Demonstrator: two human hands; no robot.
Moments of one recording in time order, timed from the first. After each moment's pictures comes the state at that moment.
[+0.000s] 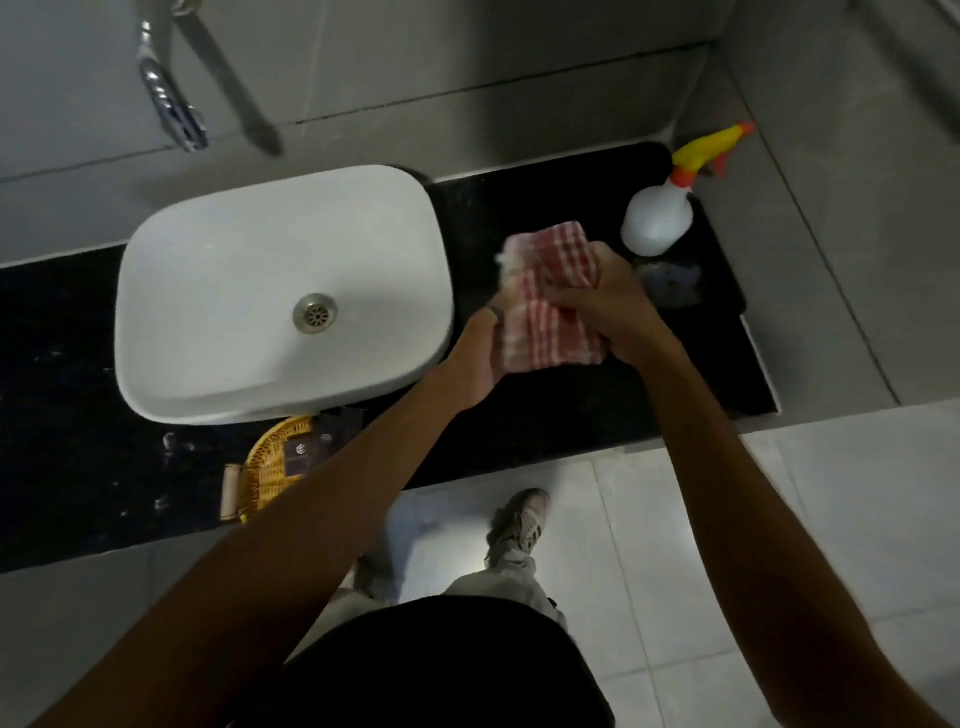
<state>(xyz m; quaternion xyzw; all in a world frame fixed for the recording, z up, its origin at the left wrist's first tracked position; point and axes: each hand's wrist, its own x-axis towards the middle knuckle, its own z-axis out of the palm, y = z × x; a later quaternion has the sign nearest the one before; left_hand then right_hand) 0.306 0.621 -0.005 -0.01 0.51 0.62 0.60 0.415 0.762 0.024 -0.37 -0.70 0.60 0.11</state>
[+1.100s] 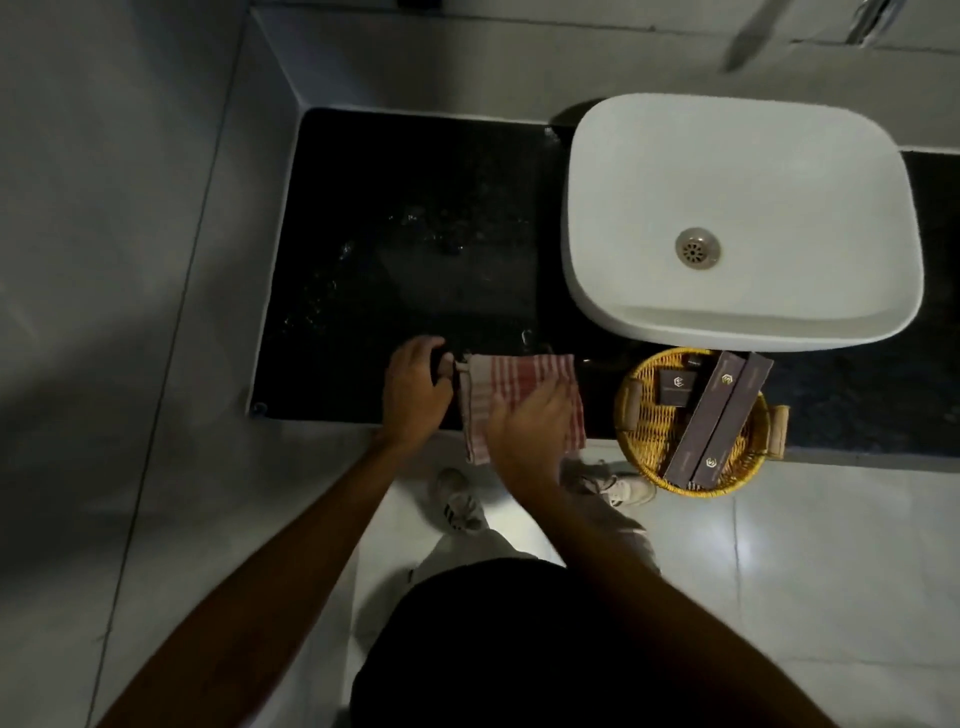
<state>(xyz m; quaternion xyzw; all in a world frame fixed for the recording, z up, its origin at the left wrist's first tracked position) 0.025 0.050 -0.115 0.14 0.93 0.29 0.18 0.147 0.144 -0.089 -0.49 -0.81 0.32 -0.05</state>
